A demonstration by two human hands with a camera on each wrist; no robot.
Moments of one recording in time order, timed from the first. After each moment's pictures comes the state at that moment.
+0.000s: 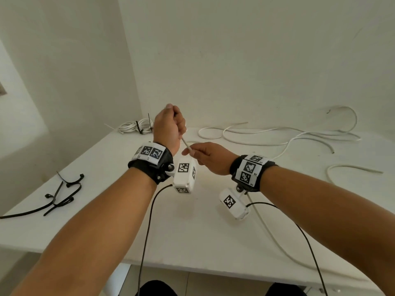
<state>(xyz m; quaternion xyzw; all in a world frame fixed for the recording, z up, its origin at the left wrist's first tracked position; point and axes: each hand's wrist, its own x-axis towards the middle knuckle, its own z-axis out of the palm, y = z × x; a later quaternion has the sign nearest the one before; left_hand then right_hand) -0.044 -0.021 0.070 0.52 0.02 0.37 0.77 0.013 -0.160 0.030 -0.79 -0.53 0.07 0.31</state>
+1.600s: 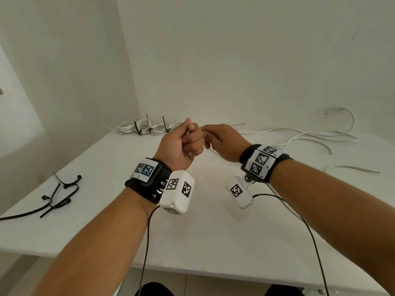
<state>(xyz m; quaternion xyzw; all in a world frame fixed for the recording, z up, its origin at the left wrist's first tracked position) -0.076 -0.051 0.058 0.43 -0.10 0.05 0.90 0.028 -0.180 0.059 -0.78 -0.51 -0.05 0.36</state>
